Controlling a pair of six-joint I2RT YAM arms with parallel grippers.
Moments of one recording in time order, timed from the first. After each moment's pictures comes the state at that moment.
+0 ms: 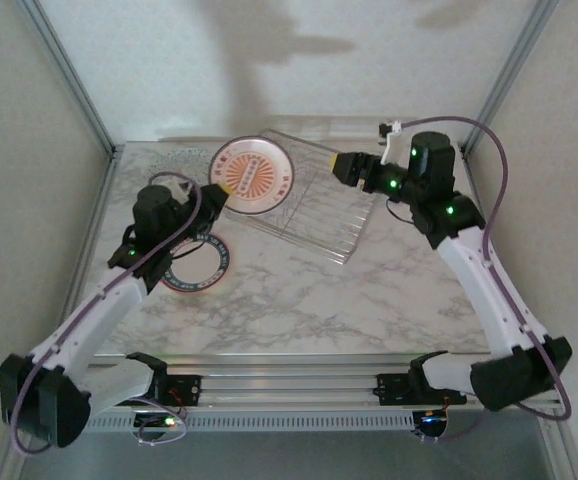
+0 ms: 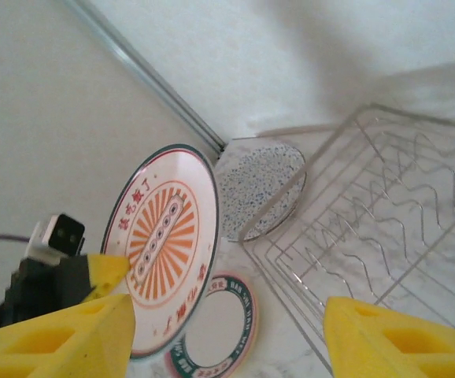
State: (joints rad) left arm -0.27 1.06 0.85 -0.01 0.29 -1.20; right arm 0.39 1.24 1.35 -0.36 -0.48 0.45
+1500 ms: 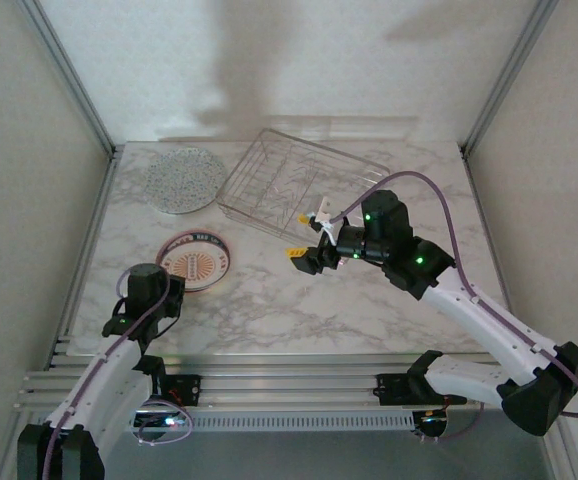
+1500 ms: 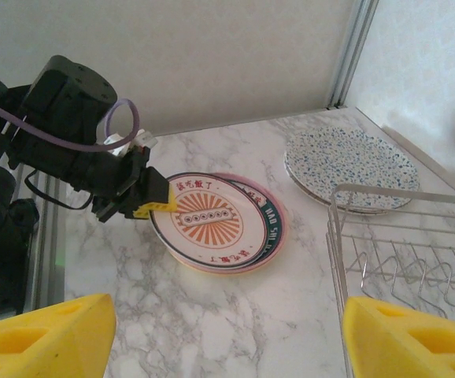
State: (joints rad) left arm -0.05 0.71 0.24 -0.25 0.07 -1.43; right arm 0.74 1.11 1.07 -0.31 -0.49 -0.26
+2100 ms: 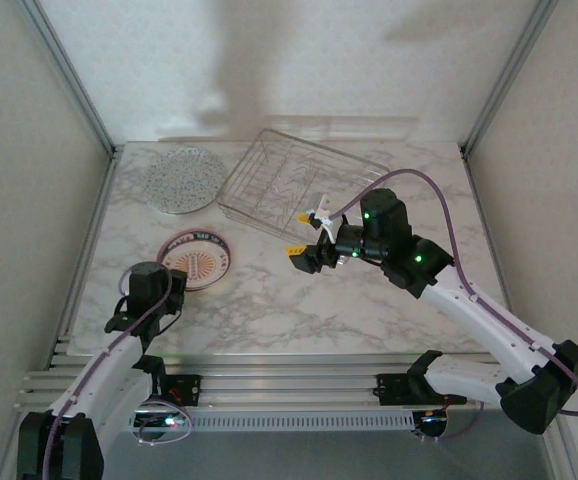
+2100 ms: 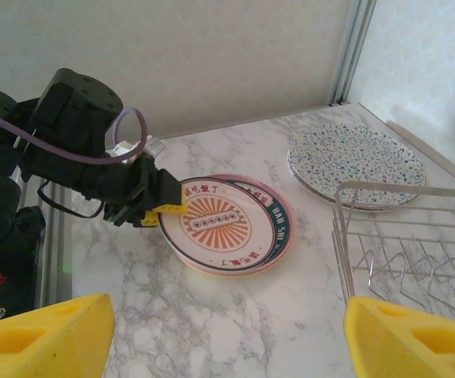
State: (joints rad) left arm -0.05 0.77 0.24 -0.16 0.08 -1.43; right arm 0.74 1.12 1.08 -0.31 -0.50 -0.22
